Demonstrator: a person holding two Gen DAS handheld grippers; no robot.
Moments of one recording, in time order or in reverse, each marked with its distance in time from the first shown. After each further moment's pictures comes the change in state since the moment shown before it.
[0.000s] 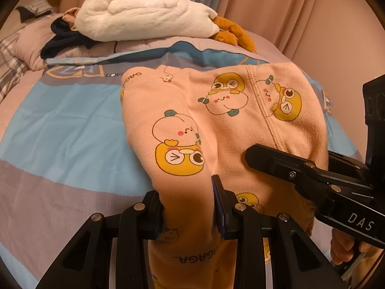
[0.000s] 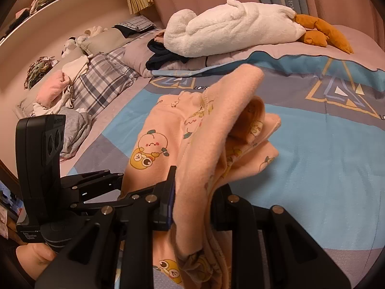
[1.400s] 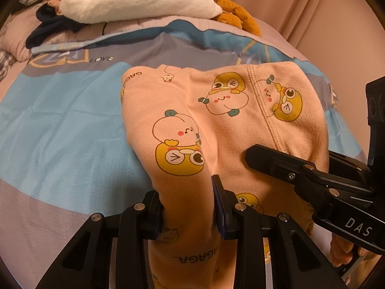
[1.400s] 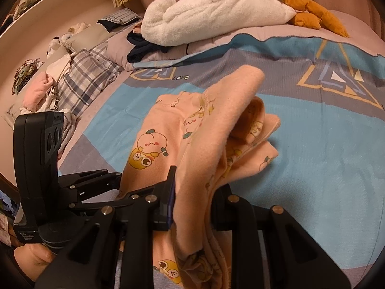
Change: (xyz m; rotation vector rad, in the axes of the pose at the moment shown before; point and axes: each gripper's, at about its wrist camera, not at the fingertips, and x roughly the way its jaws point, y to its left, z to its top) left arm 0.034 0.008 0.015 -0.014 0.109 -0.020; right arm 0.034 -0.035 0.008 0.050 0.073 -0.040
